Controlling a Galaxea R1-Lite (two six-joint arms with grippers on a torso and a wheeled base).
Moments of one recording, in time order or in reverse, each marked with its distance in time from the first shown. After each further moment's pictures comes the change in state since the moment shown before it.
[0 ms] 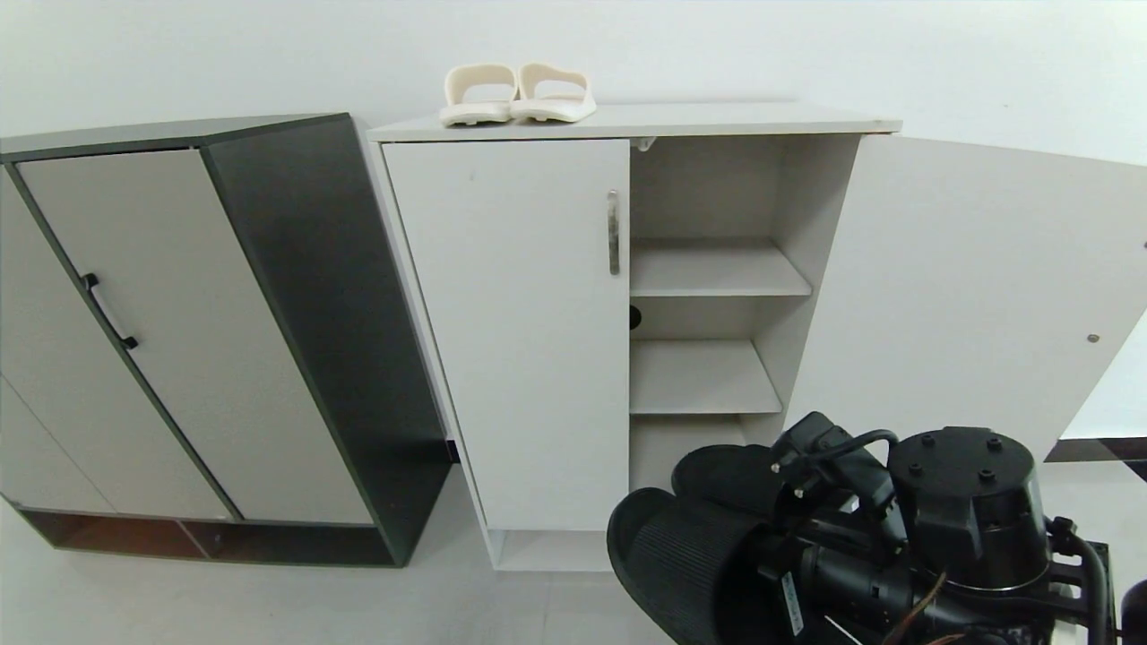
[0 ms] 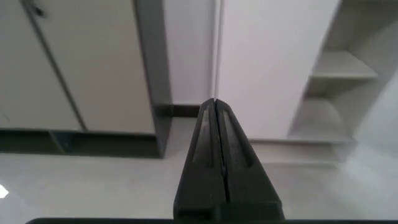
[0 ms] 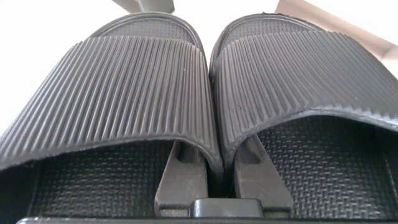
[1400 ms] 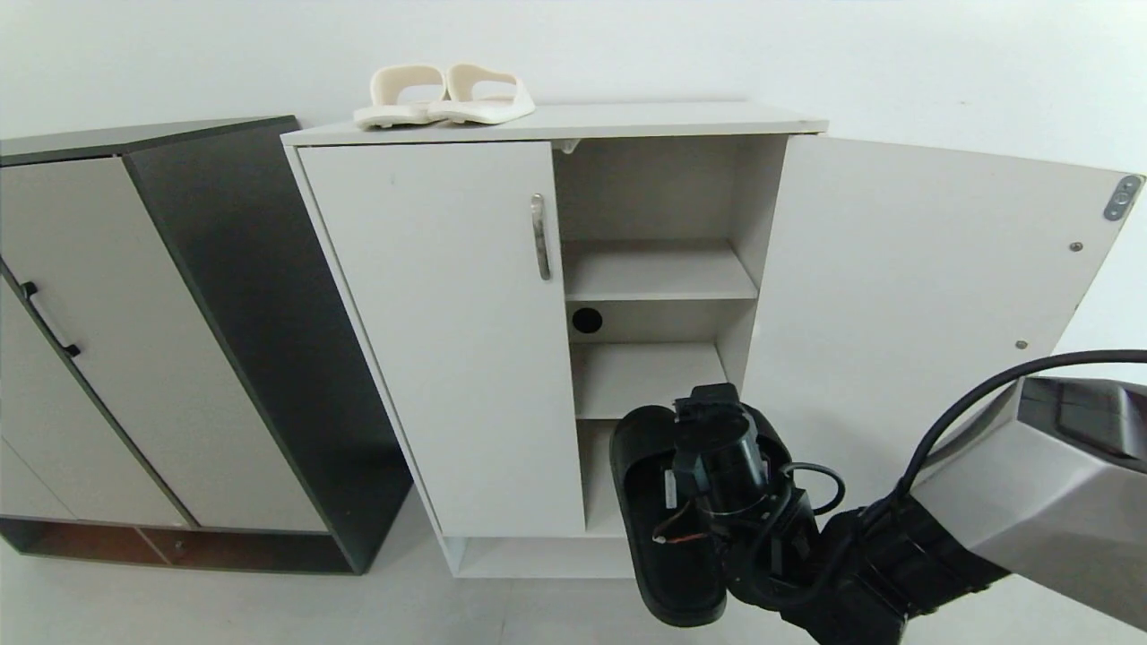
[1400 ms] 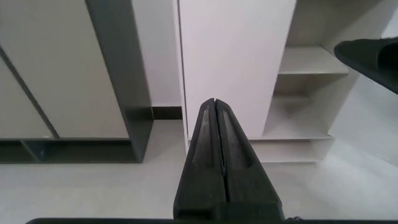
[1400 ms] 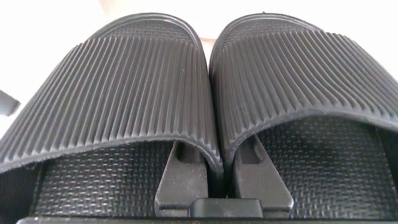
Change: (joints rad) left arm 0.001 -0.005 0.002 0.002 -0.043 0.015; right arm -0.007 0.510 -0.420 -0.109 -0.583 0.173
